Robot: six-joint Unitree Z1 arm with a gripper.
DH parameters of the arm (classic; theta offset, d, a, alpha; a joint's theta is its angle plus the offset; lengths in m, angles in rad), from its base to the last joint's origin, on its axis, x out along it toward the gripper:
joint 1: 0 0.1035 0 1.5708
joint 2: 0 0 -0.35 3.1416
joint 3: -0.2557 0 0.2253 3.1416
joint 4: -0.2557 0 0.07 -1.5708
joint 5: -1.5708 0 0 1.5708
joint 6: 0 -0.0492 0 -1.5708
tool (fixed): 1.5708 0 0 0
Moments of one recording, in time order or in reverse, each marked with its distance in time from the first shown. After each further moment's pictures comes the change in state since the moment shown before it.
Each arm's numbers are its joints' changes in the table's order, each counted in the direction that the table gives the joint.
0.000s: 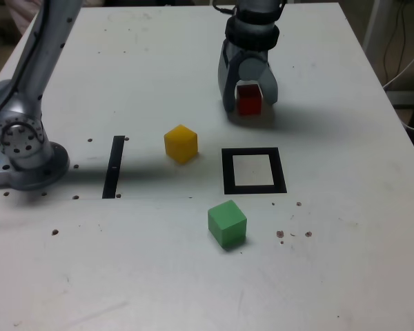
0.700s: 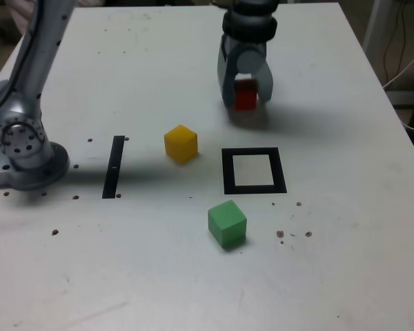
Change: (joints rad) arm 0.006 0.067 0.020 0.003 -0.023 -0.024
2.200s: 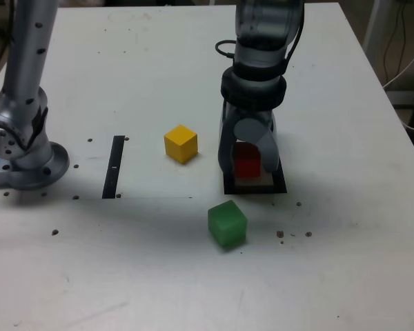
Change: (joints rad) arm -0.432 0.089 0.241 0.153 -0.044 0.268
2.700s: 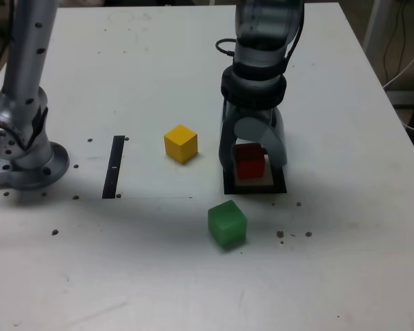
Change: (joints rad) arm 0.000 0.013 0.001 0.002 0.019 -0.003
